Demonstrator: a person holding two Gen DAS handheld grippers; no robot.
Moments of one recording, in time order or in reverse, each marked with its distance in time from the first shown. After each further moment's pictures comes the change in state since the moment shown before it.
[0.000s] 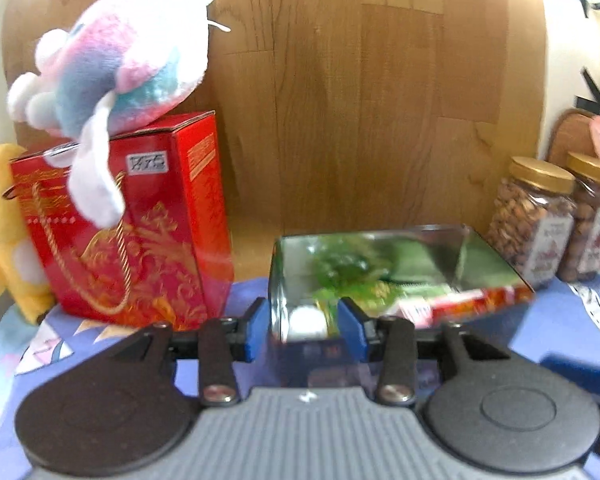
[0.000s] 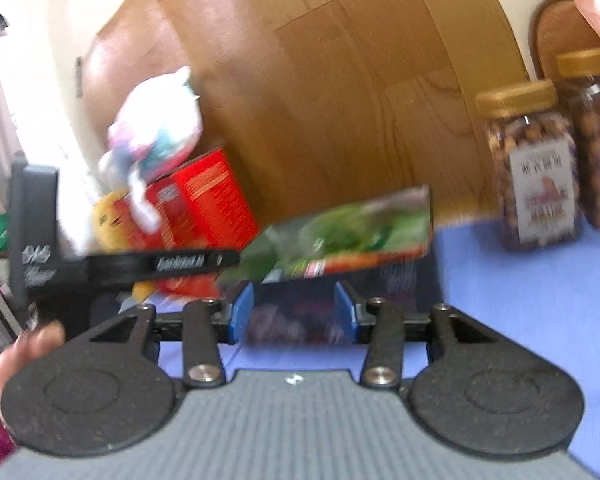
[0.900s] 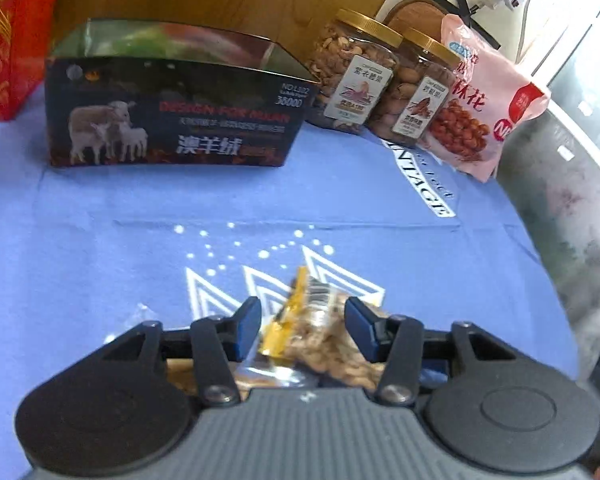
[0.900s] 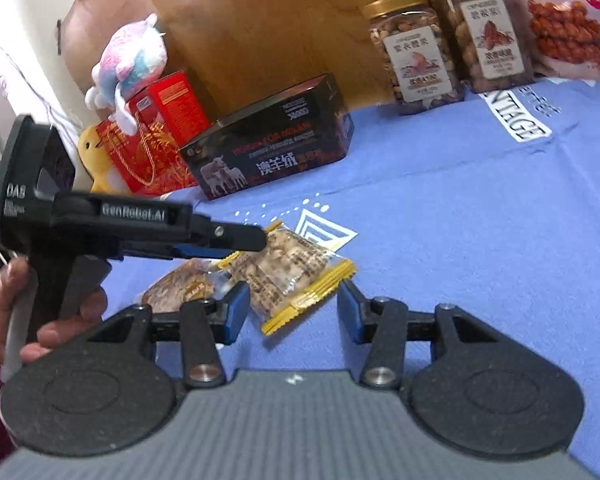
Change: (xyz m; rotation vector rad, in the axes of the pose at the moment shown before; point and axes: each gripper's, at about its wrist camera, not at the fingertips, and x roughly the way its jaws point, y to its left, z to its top) left arm -0.005 -0.052 -0.090 -0.118 0.363 -0.596; right arm -0.082 -0.025 -0.086 0.037 0.127 -0.119
